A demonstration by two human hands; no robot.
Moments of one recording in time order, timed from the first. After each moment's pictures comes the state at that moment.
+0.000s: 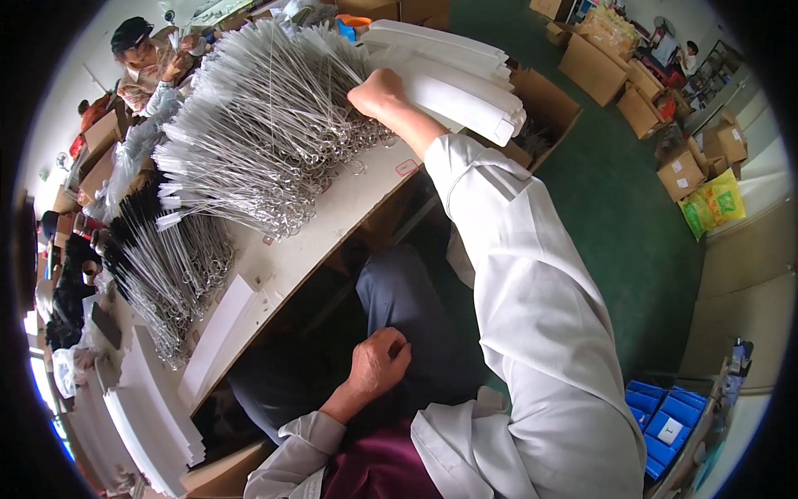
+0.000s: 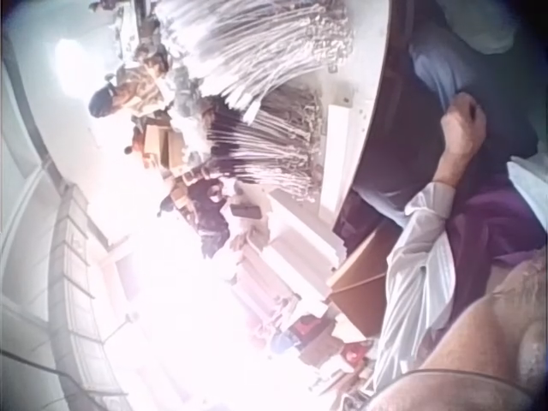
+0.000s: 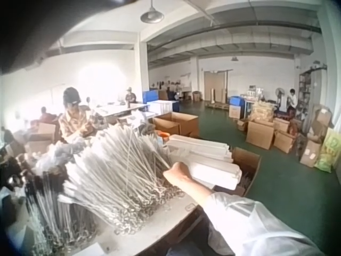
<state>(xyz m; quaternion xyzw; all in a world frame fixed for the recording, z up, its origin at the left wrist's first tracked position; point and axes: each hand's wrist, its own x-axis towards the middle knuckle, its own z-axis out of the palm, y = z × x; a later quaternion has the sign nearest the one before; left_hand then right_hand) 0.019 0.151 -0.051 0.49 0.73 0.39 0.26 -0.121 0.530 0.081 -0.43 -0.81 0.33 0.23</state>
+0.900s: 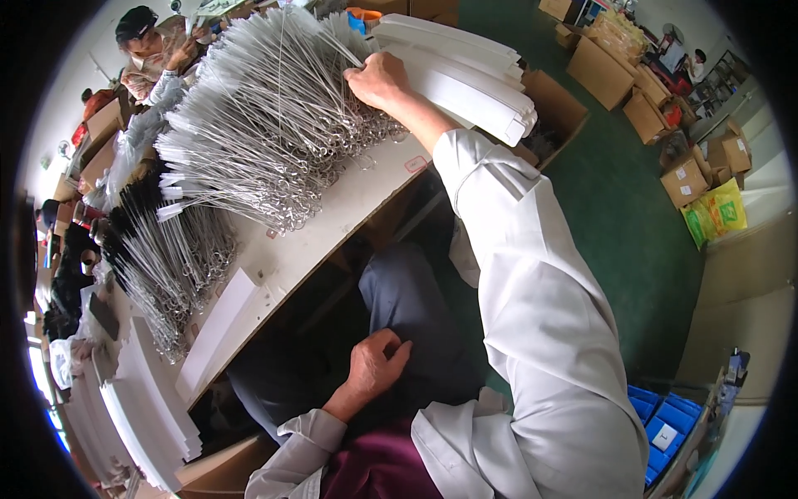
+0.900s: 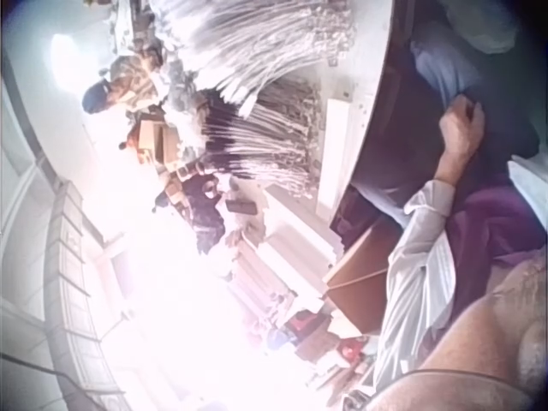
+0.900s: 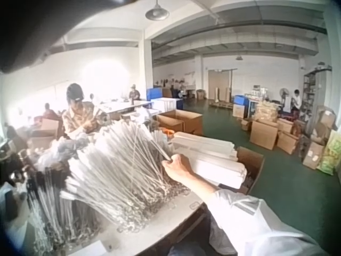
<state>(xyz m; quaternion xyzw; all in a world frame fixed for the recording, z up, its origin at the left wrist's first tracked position) 0.017 0.143 -0.060 0.44 0.75 0.40 0.27 -0.134 0.531 0.085 -0.36 -0.85 0.25 0.29</state>
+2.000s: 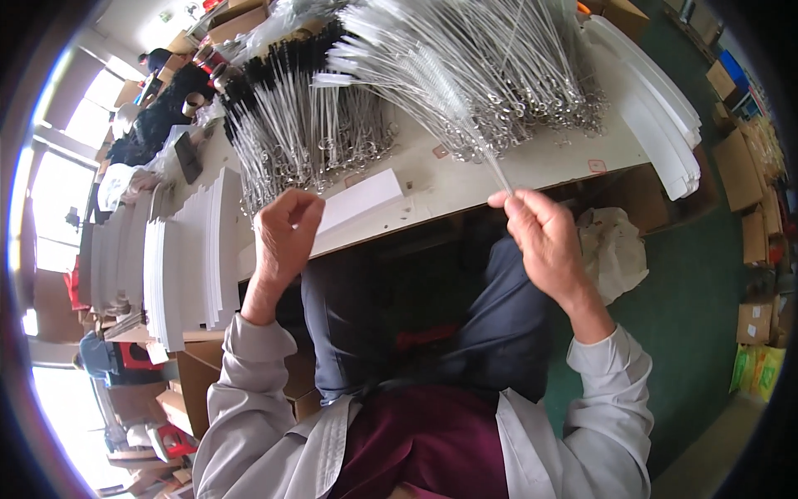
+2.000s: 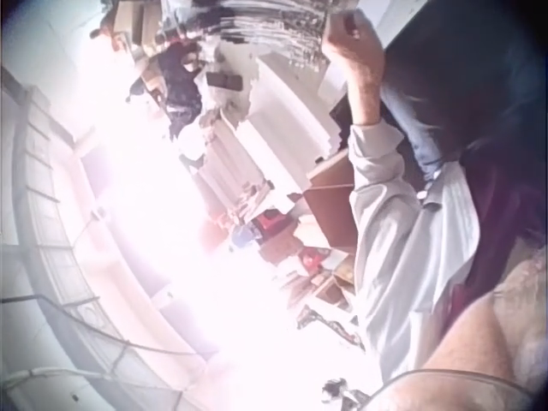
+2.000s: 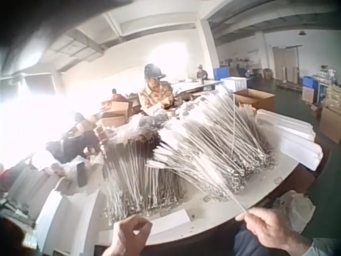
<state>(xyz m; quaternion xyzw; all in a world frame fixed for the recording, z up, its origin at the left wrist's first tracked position) -0.160 0.013 0.072 0.26 0.87 0.40 -0.06 0.019 0.311 0.056 -0.12 -0.76 0.63 0.14</state>
